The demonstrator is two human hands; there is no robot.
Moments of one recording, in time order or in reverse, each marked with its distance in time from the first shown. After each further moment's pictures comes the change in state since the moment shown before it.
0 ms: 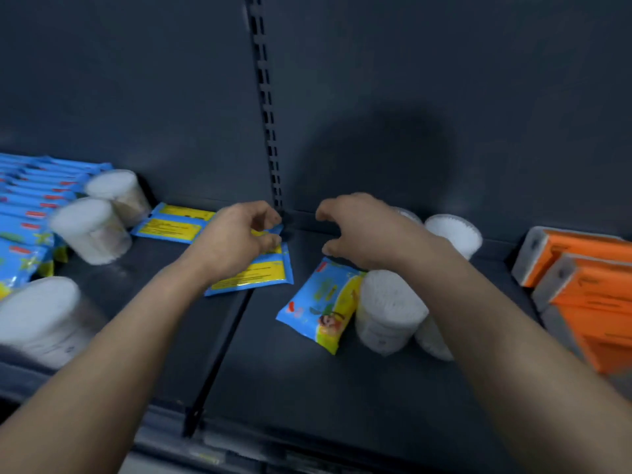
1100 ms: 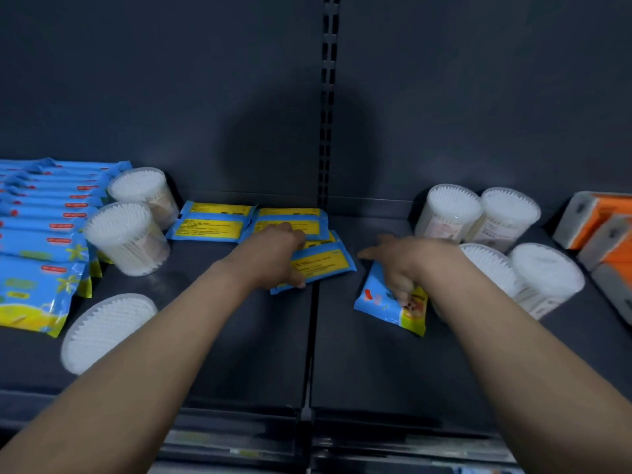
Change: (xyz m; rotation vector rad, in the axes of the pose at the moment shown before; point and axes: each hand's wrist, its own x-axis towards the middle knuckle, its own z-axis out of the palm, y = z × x) left_hand 0.011 -0.082 -0.015 0.498 -0.473 0.157; right_hand 0.035 -0.042 0.067 -0.270 -0.720 0.360
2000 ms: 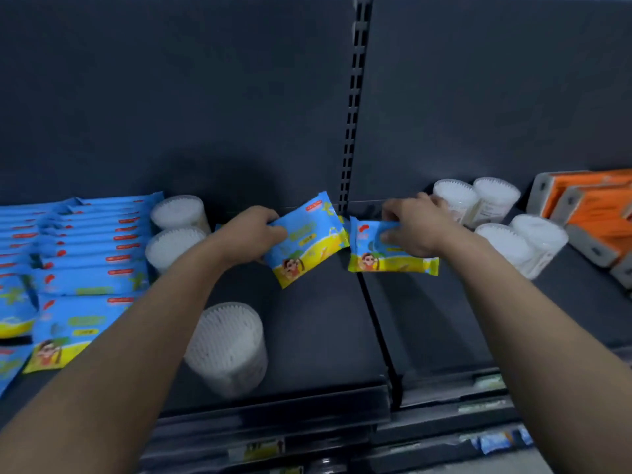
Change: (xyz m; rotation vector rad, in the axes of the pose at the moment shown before) left_hand -0.036 -0.092 -0.051 -0.697 0.041 0.005; right_hand -0.051 -0.064 -0.027 0.433 0.649 0.265
